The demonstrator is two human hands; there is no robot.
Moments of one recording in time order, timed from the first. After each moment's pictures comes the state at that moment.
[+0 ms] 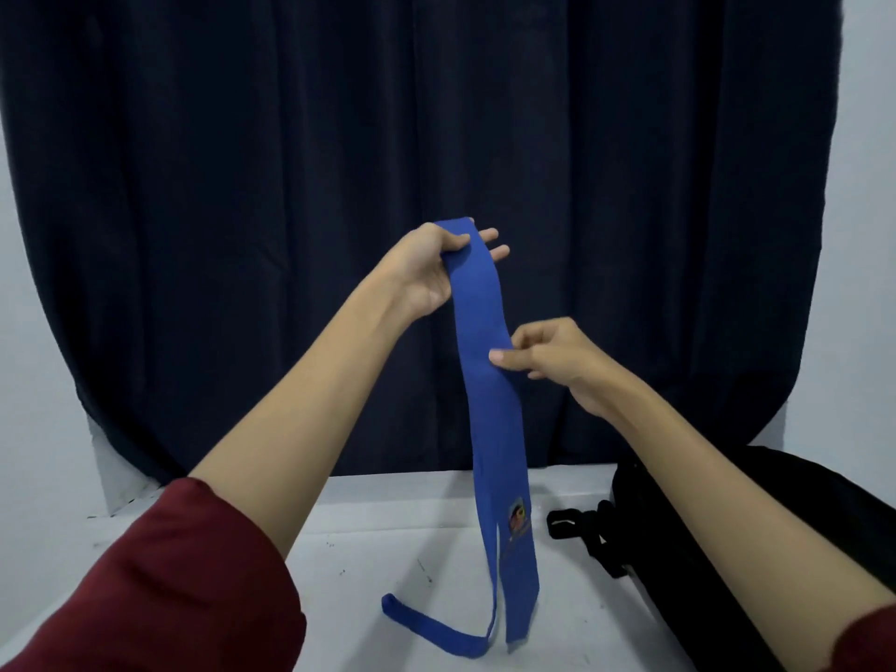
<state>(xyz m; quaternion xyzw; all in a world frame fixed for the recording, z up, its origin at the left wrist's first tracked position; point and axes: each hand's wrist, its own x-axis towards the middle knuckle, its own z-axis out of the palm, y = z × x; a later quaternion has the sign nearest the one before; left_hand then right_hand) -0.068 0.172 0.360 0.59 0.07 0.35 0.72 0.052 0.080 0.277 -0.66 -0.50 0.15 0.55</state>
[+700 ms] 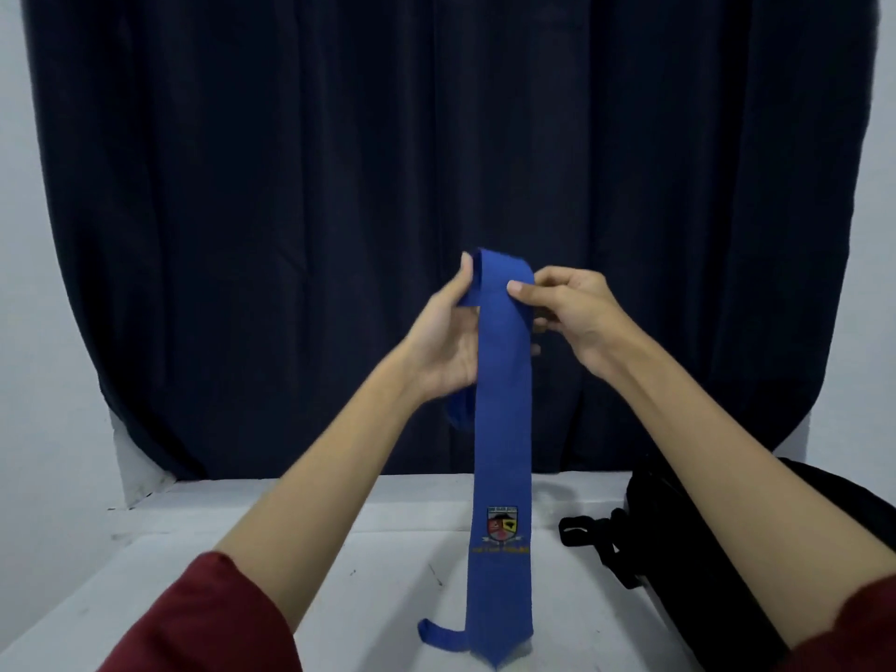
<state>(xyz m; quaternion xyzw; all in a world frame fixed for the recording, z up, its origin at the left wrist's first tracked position) -0.065 0.186 0.299 0.61 0.00 0.19 0.77 0.049 0.090 0.311 -0.53 -0.49 0.13 0.68</state>
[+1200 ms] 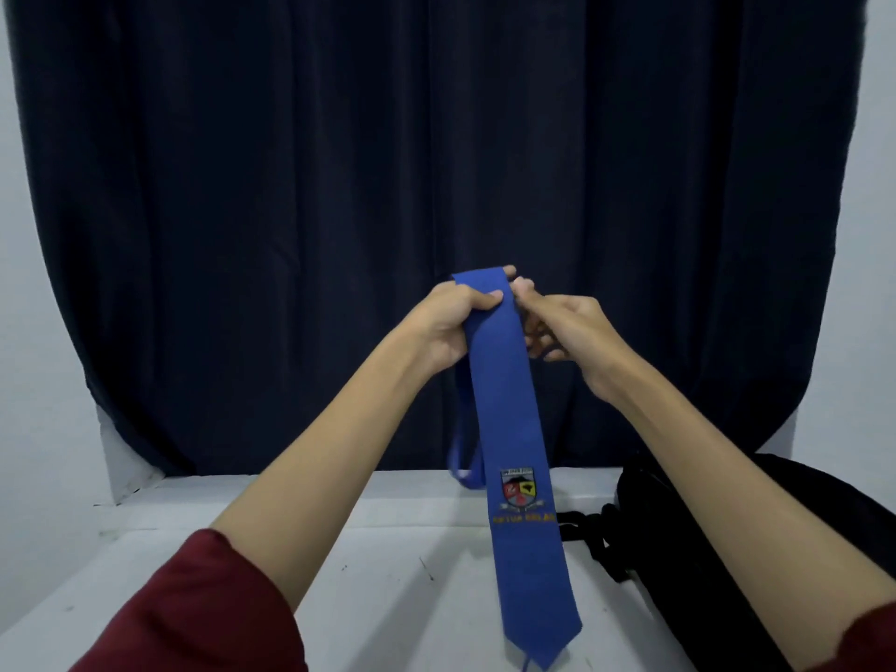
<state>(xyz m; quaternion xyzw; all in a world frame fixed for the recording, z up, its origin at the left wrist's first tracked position) -0.061 0.168 0.317 0.63 0.08 0.31 0.71 0.053 0.083 0.290 -0.63 -0.47 0.09 0.61</state>
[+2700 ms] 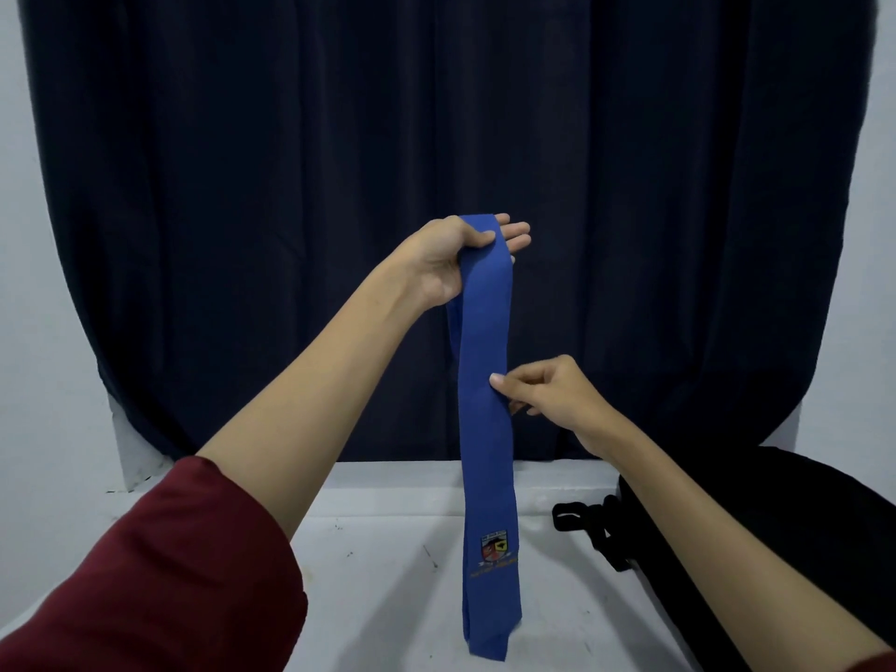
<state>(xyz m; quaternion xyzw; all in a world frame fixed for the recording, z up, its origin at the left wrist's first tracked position) -0.074 0.165 0.358 0.62 0.05 0.32 0.72 0.049 0.087 0.232 -0.64 -0.53 0.15 0.53</state>
